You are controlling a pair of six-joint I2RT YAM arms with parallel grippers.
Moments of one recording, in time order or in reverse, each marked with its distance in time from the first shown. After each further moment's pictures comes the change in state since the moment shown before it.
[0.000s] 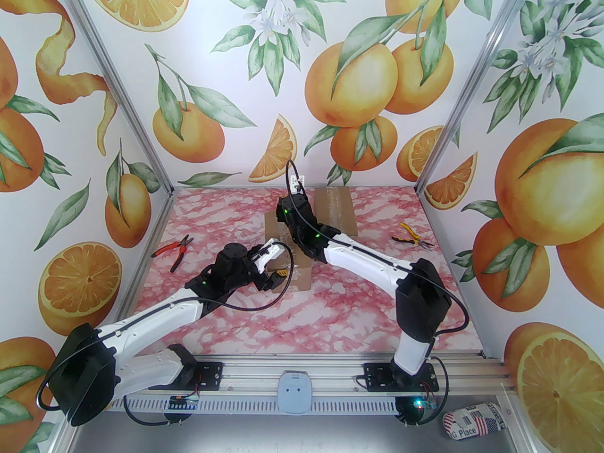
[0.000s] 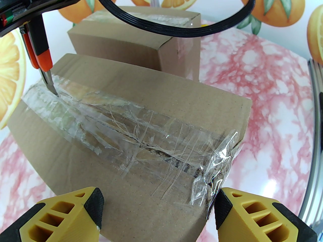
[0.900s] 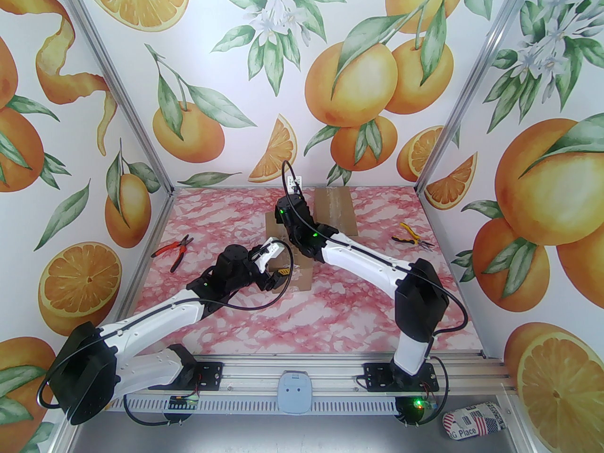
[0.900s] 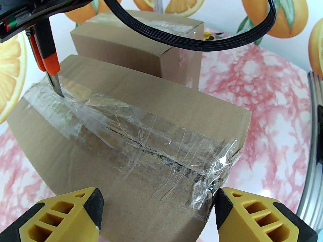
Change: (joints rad) left arm -0.021 0.014 -0.010 0.053 -0.023 -0.051; right arm 0.015 0.018 0.049 -0.089 0.045 -0.004
